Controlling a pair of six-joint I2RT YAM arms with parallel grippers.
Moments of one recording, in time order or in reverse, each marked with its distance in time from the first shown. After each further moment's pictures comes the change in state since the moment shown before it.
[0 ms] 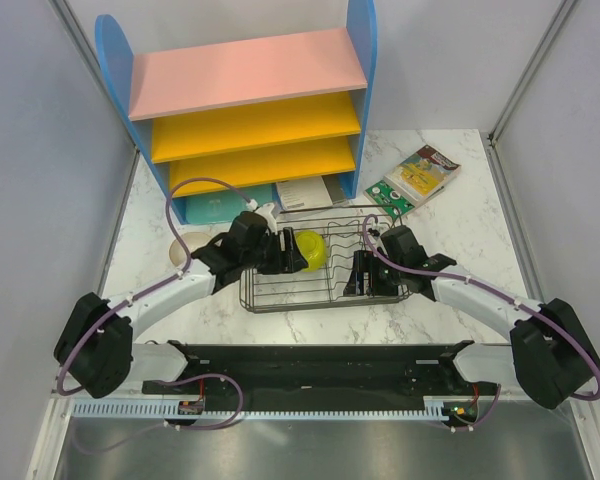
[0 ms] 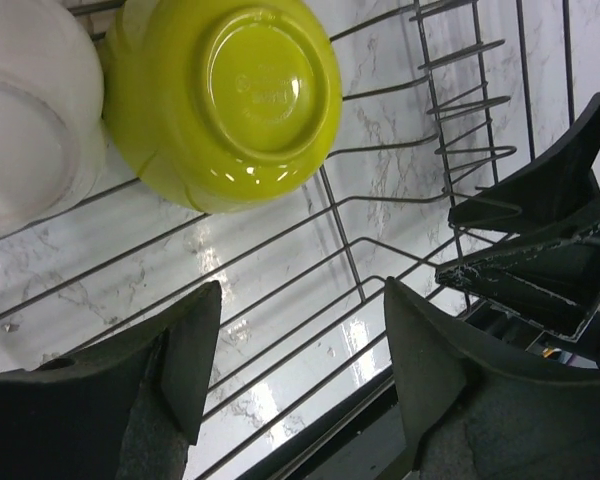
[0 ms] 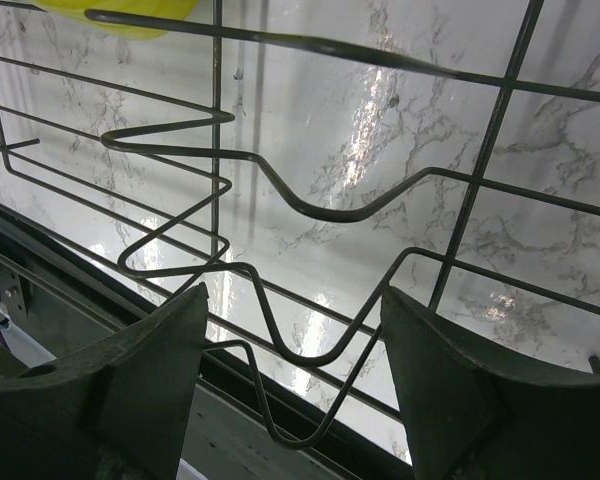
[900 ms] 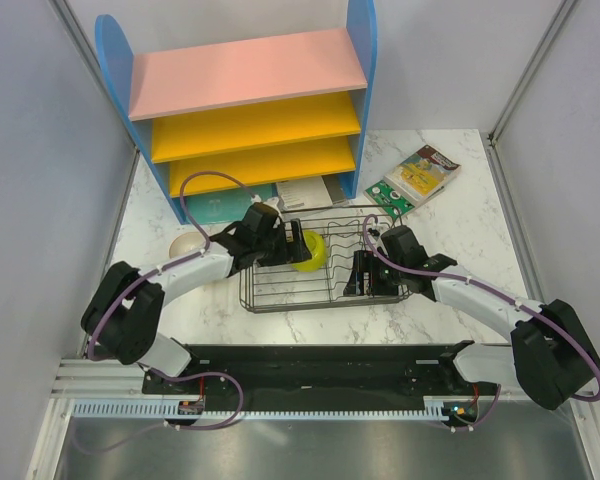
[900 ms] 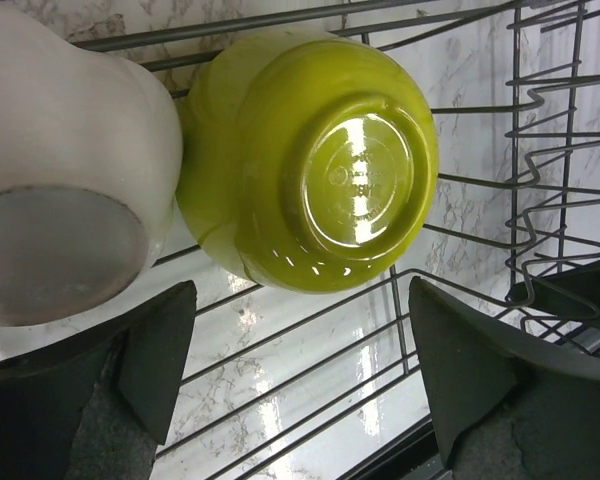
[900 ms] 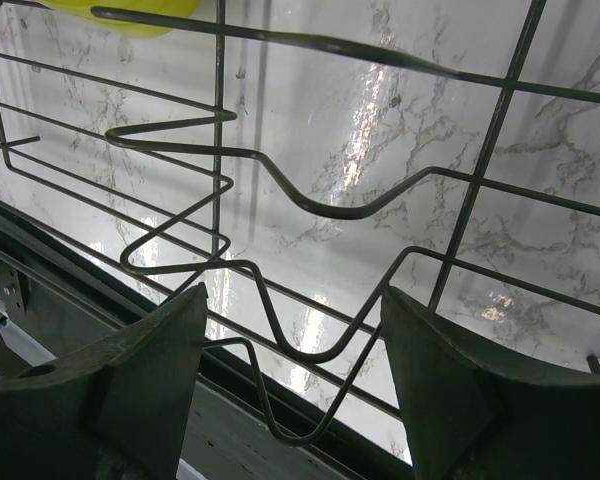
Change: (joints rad) left arm 0.031 0.221 0.094 0.037 -0.072 -0.026; right arm 0.000 -0.008 0.000 -0.002 -0.004 -0.010
